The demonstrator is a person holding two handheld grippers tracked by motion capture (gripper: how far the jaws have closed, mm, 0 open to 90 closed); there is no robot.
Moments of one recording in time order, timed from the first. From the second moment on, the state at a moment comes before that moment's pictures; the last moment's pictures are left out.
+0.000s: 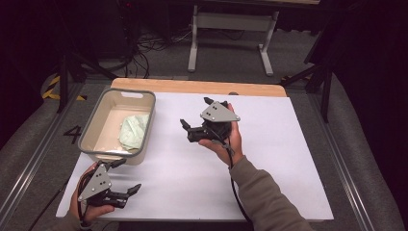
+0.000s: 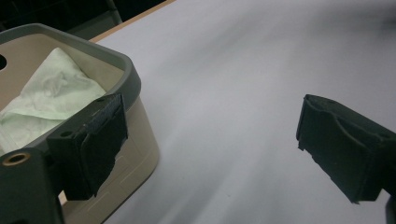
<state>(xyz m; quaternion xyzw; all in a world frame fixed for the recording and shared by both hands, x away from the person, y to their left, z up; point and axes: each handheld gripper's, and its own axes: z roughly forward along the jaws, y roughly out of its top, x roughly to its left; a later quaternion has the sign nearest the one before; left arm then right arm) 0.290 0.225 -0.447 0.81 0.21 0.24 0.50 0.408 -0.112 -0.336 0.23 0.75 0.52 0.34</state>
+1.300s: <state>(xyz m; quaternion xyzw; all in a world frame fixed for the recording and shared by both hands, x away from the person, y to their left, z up) 0.290 0.224 -0.448 0.81 0.21 0.24 0.50 0.384 -0.166 -0.328 0.23 0.75 0.48 0.39</state>
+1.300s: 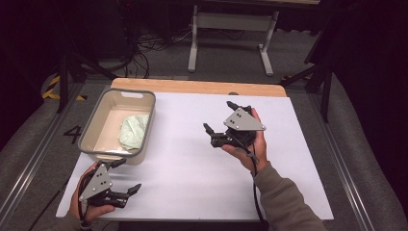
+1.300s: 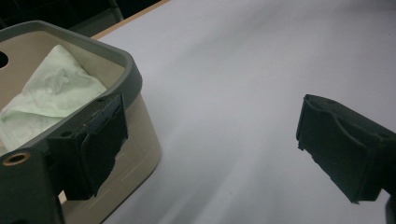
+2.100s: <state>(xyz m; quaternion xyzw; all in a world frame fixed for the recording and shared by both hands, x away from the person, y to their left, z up) 0.290 0.224 -0.448 0.81 0.21 0.24 0.49 0.364 -0.185 -0.330 0.22 0.76 0.46 0.40</state>
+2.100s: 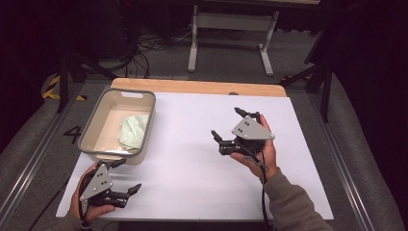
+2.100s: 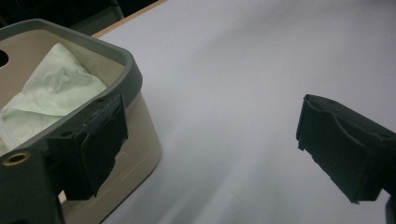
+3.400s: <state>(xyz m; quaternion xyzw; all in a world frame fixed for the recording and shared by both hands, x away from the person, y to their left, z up) 0.291 0.222 -0.450 0.81 0.21 0.24 0.49 0.339 -0.229 -0.367 0.22 0.77 0.43 0.40</state>
